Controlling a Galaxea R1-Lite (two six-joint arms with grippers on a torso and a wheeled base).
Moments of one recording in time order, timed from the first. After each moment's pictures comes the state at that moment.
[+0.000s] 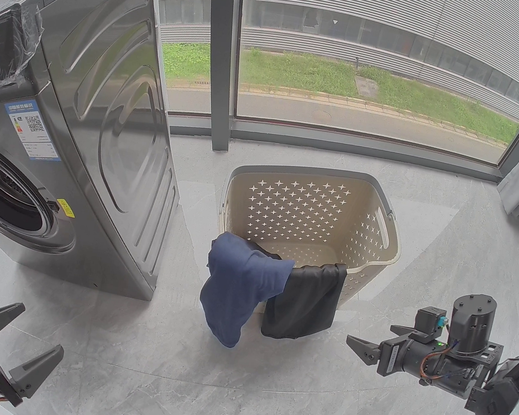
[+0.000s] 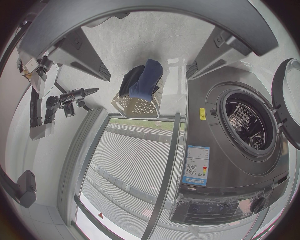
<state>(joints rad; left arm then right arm) -0.47 0.66 -0.02 -0.55 0.06 -0.13 0.48 1.78 -0.27 -1.05 -0.01 0.19</state>
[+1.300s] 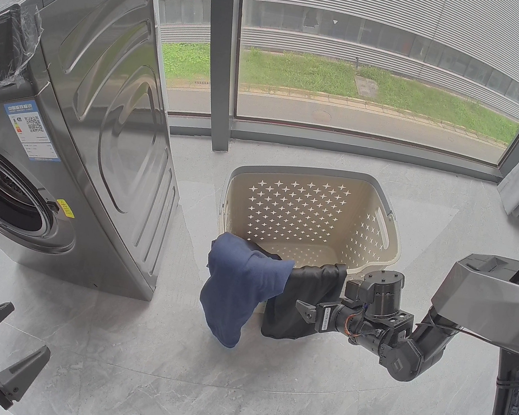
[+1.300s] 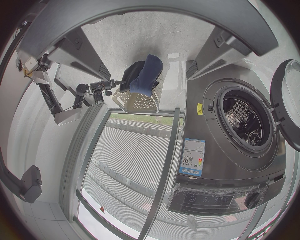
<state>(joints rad) -0.46 0.55 -0.02 -0.50 0.05 -0.13 0.47 2.32 -0.83 -1.06 -0.04 0.19</state>
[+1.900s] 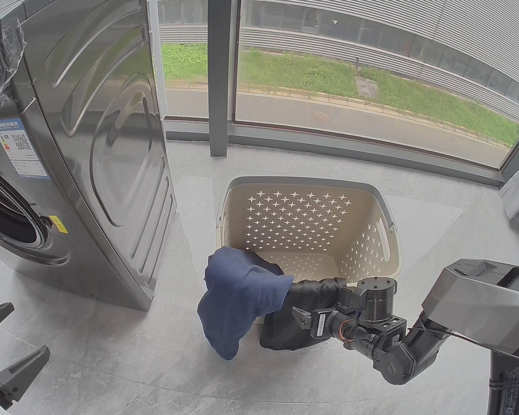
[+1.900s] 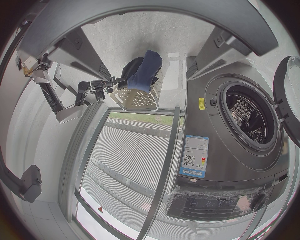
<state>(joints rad) -0.46 0.55 -0.02 -0.49 0.05 -0.14 0.48 2.36 -0.84 -1.06 -0.05 0.19</state>
